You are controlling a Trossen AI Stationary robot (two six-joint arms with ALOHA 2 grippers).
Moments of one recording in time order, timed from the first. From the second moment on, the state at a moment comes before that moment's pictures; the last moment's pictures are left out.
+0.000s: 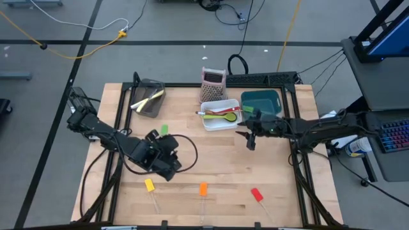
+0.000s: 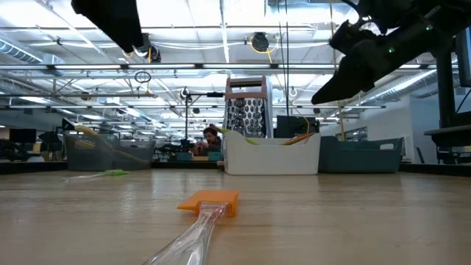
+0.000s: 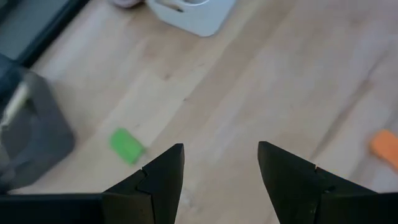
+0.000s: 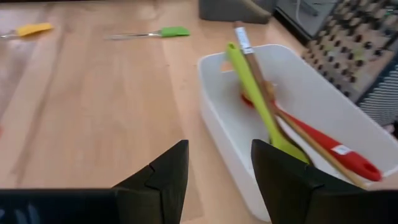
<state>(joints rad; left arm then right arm) -0.47 1.57 1.39 -1.23 -0.57 -1.06 -0.07 1.00 0.44 0.08 0.18 0.04</state>
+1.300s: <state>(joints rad) -0.21 1.14 0.90 -0.93 -0.52 -0.96 0.23 1.01 0.44 0.10 0.19 0.17</state>
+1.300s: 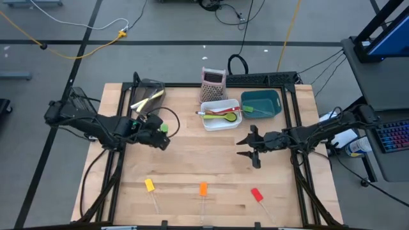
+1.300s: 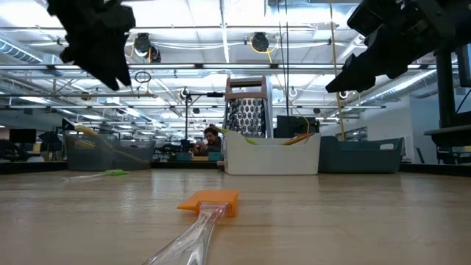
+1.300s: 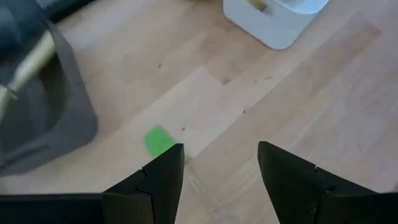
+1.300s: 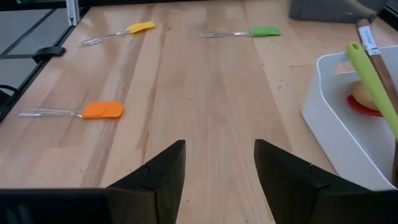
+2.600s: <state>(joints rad) -0.09 1.24 0.64 -0.63 -0.51 -1.24 0.23 1.33 0.44 0.42 0.18 0.17</state>
